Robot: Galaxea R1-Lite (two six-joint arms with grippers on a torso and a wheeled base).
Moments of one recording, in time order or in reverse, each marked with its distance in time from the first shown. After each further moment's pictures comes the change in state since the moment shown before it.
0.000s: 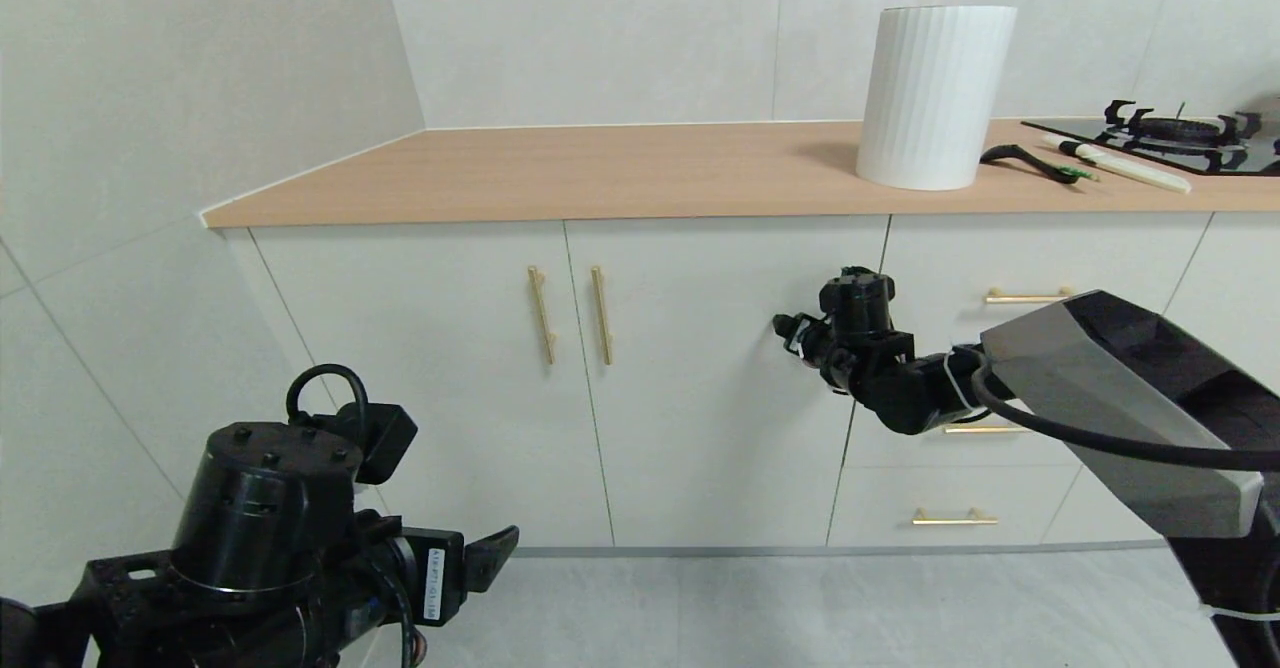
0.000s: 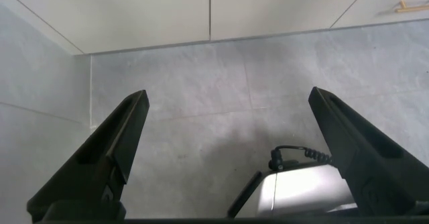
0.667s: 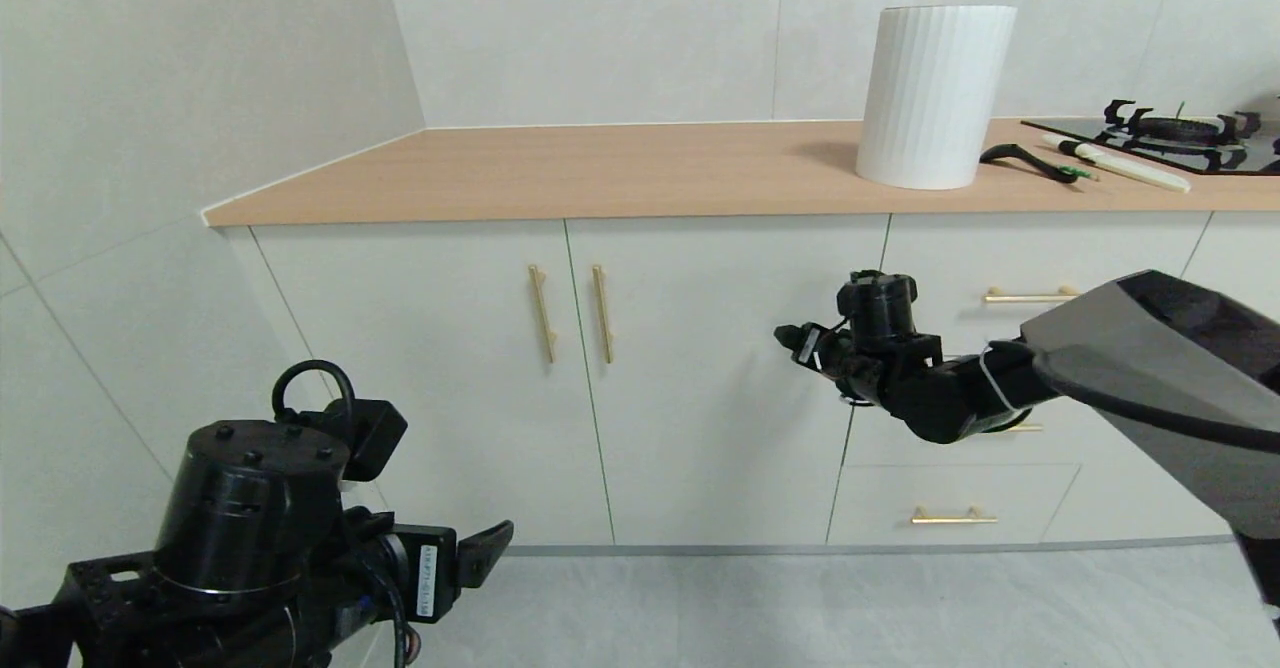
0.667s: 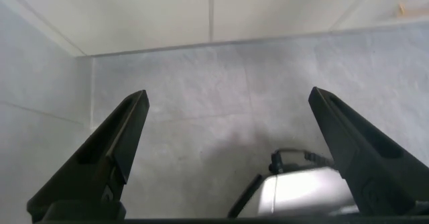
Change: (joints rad) left arm 0.008 -0.022 0.002 0.001 0.012 0.001; right arm 0.015 -0.145 0.215 -0.005 0.116 0.002
